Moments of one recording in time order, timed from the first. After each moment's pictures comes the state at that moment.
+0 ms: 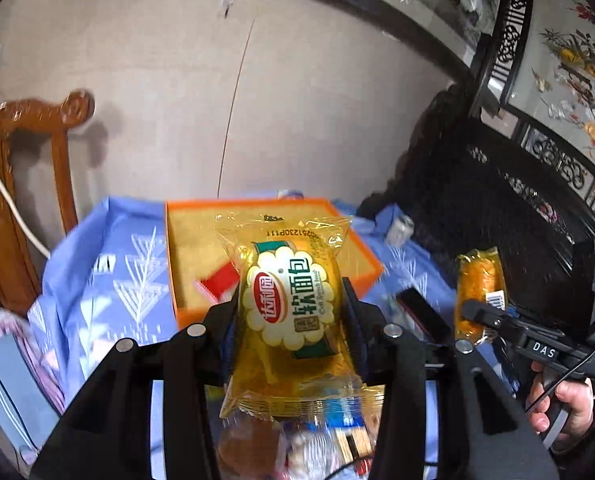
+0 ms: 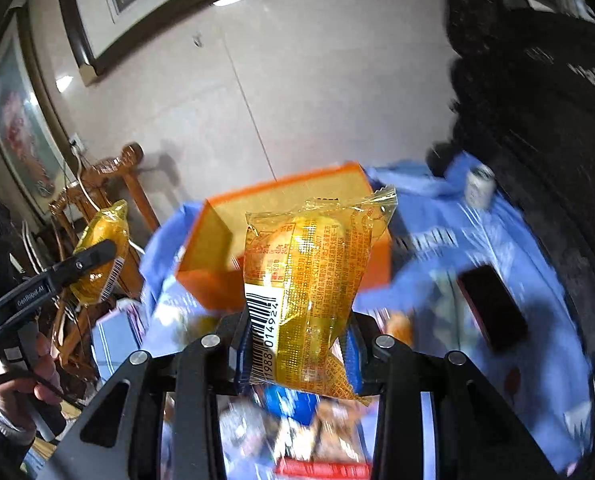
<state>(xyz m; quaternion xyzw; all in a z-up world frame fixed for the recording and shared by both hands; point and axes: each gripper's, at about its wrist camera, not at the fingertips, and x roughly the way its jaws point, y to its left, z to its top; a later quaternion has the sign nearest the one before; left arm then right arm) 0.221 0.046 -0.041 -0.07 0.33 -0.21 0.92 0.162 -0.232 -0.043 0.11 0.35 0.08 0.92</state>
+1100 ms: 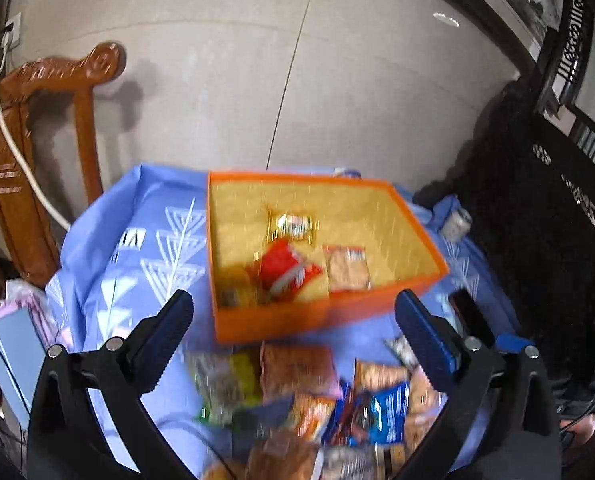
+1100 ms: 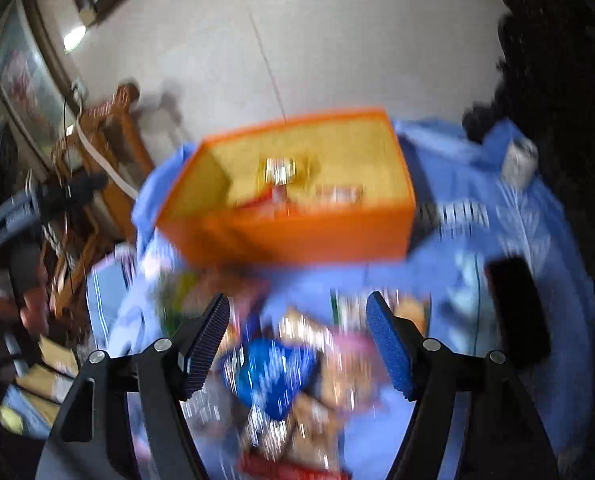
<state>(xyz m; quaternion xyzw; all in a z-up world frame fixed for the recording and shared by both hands) 0.267 0.056 -0.093 -0.07 0.40 -0.13 0.91 0.177 -0.240 -0.126 0.06 0.46 0.13 0.88</state>
